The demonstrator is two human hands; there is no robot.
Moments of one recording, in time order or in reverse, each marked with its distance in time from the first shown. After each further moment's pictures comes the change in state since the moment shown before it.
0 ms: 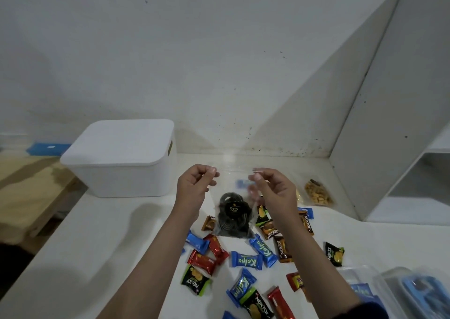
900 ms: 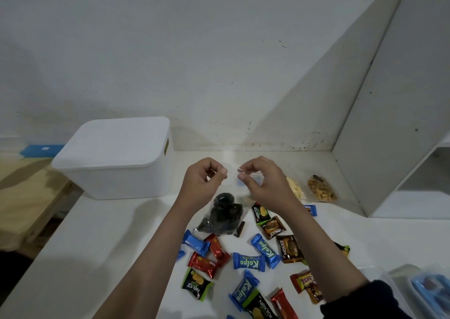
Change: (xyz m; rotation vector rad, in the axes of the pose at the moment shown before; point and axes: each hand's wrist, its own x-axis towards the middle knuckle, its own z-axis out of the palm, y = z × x) left_hand 0.018 0.009 0.011 0.362 -0.167 0.171; right_hand 0.039 -0.005 0.005 -0.683 -0.230 -0.258
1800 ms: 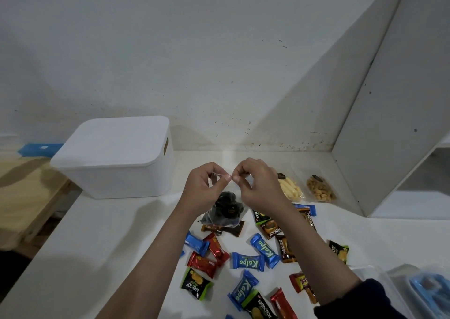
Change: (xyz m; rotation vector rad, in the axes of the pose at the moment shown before) left_hand -0.005 -0.010 0.002 0.051 -0.052 0.104; right_hand -0.002 -0.021 0.010 -0.102 -0.052 -0.006
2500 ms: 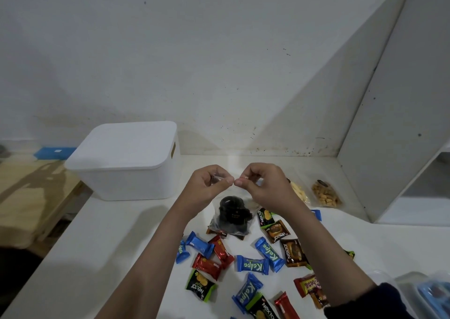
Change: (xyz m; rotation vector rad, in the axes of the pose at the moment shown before) left_hand -0.004 0.015 -0.018 -0.176 -0.154 -0.086; right_hand -0.002 -0.006 -0.019 0.205 -0.079 0.044
